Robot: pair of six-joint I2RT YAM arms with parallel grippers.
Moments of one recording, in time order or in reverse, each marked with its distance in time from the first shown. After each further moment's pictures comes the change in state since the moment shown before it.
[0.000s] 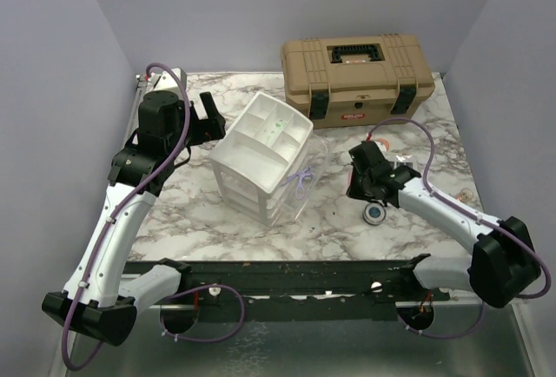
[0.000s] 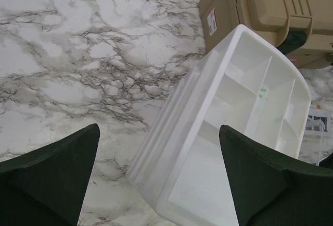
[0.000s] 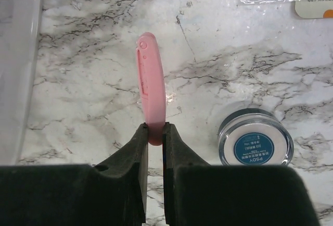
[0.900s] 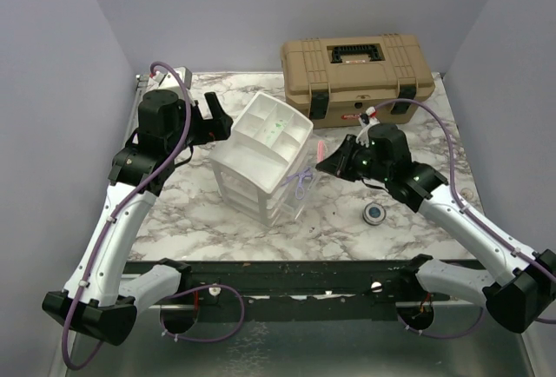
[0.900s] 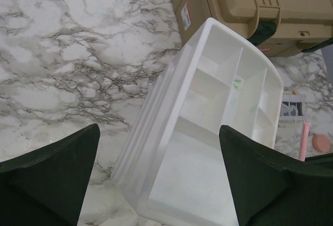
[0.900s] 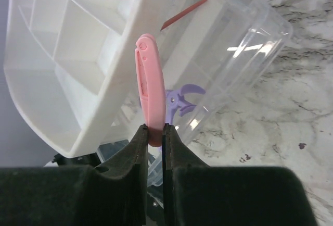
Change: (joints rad) left arm 0.000 0.002 0.000 0.029 0.113 -0.011; right arm 0.045 -0.192 0.156 0.151 -0.368 0.142
